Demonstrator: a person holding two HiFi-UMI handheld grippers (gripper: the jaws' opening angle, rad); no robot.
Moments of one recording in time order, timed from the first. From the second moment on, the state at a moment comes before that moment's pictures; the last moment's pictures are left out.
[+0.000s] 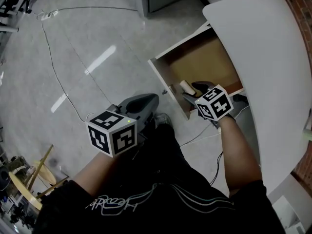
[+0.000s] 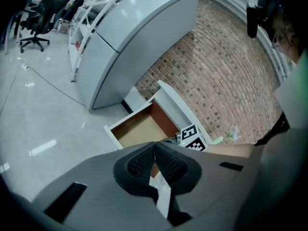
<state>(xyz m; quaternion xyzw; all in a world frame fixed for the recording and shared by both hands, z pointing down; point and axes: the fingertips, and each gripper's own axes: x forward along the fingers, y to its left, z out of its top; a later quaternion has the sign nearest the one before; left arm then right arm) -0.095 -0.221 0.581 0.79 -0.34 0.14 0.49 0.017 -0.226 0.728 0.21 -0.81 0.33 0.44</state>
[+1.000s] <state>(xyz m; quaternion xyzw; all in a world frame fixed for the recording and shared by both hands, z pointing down) -0.115 -0.255 0.663 0.76 -0.36 0.14 0.53 0.044 -0.229 0.861 0.17 -0.69 0.34 0.62</state>
